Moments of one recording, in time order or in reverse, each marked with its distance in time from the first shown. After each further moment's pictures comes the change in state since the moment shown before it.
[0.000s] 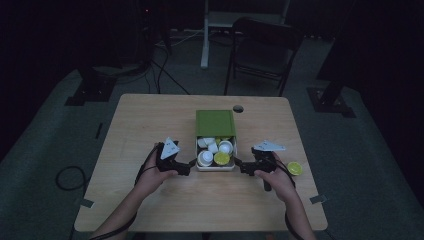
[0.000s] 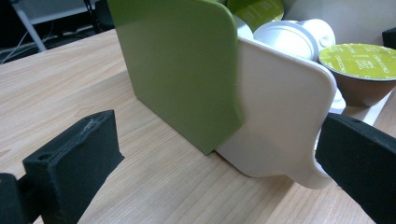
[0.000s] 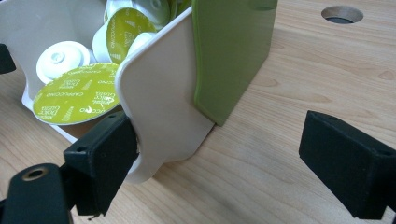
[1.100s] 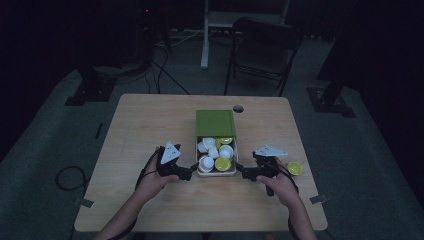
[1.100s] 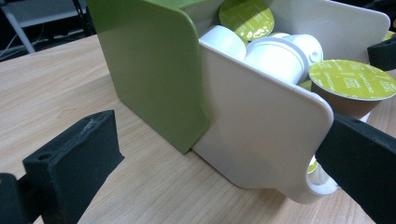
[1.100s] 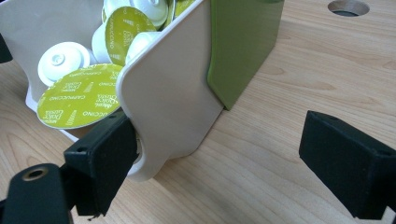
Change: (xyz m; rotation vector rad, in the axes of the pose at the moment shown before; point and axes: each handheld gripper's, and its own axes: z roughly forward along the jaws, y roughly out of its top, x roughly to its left) left arm -0.015 -0.001 -0.009 -0.021 -0.030 -0.009; right arm 0.005 -0.010 -0.012 0.008 0.013 -0.019
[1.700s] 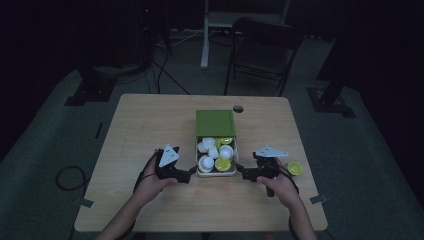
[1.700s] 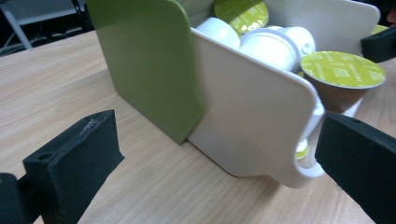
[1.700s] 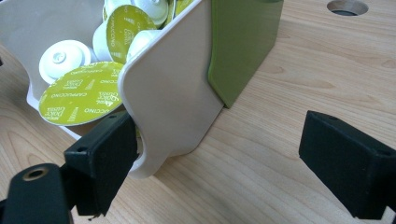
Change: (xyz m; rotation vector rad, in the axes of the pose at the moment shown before) left arm -0.003 -0.005 -0.007 0.002 0.001 0.003; right arm 0.001 -0.002 -0.002 -0.002 -0.002 0.000
